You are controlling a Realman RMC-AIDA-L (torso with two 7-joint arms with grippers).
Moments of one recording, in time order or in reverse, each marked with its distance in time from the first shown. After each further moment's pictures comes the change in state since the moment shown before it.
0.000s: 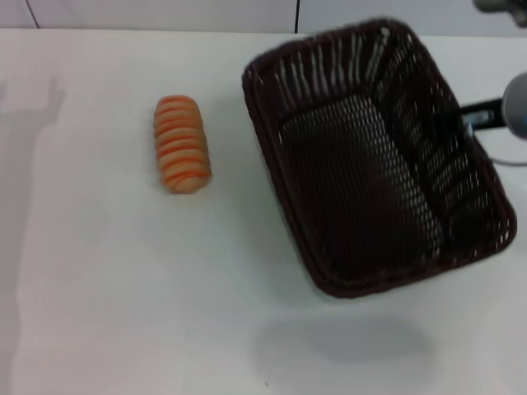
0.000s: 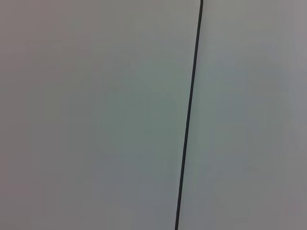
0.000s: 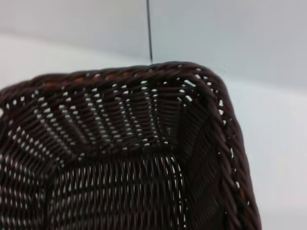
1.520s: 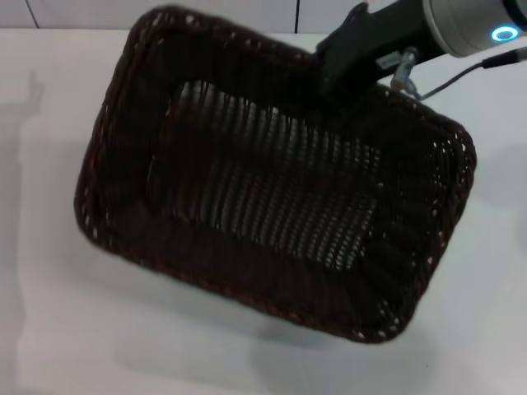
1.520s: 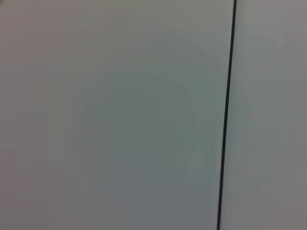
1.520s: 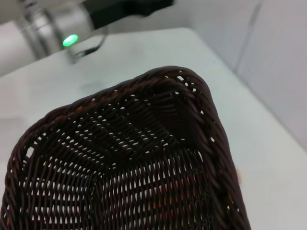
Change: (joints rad) left arm -0.041 -0.005 -0.125 -0.008 -0.005 -0.113 0.081; right arm 0.350 -0.021 0.177 0.044 0.467 0.402 -0.686
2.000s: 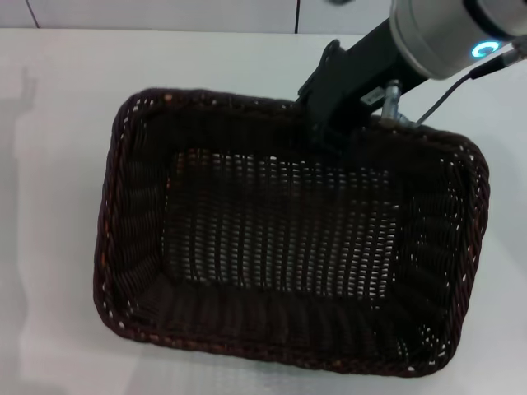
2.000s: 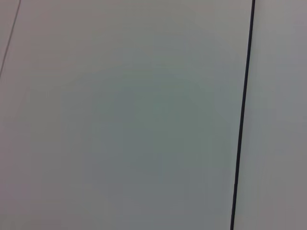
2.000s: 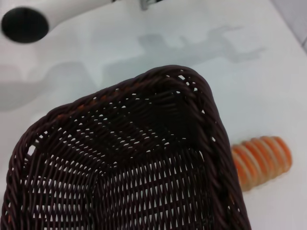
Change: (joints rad) left arm -0.020 -0.001 -0.043 0.005 -0.002 -0.008 0.000; right arm 0.111 -0.003 -0.064 -0.037 -0.011 0.136 -0.029
